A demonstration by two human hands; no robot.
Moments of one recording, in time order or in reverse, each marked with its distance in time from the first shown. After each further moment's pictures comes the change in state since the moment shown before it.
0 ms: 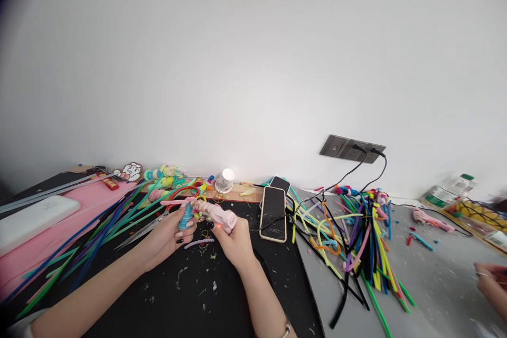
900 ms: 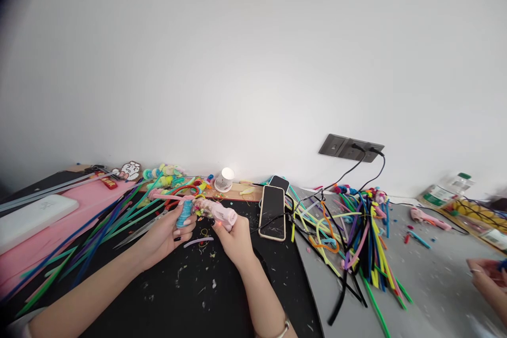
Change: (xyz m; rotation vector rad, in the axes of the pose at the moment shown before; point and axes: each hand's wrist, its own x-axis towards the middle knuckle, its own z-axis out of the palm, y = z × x) left_hand -0.006 0.009 0.008 -0.041 -0.012 -0.035; right_hand 0.000 -0.006 -0.002 0.008 0.019 -0.012
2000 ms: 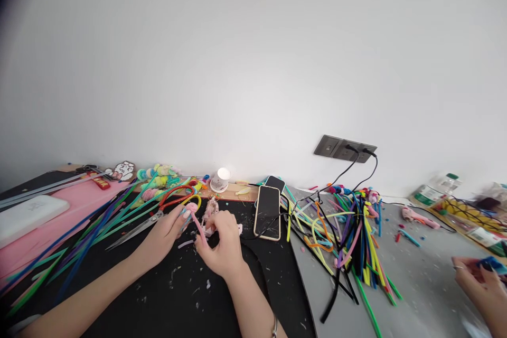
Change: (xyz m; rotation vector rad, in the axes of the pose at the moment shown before) left_hand 0.000 -0.008 -0.007 0.778 0.125 0.456; right_hand -0.012 -0.021 0.007 -0.293 0.071 -0.245
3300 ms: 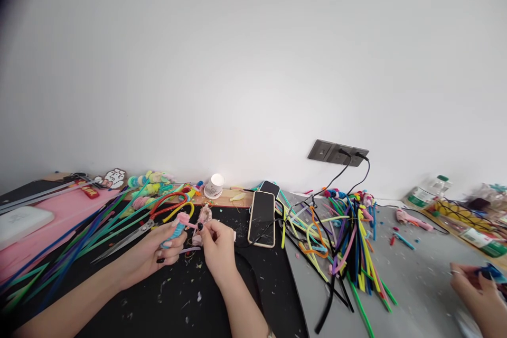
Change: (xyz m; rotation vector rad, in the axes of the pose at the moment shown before) left_hand -0.002 0.003 0.002 -0.733 -0.382 -0.476; right_hand 0.003 0.017 0.012 0.386 -0.008 0.423
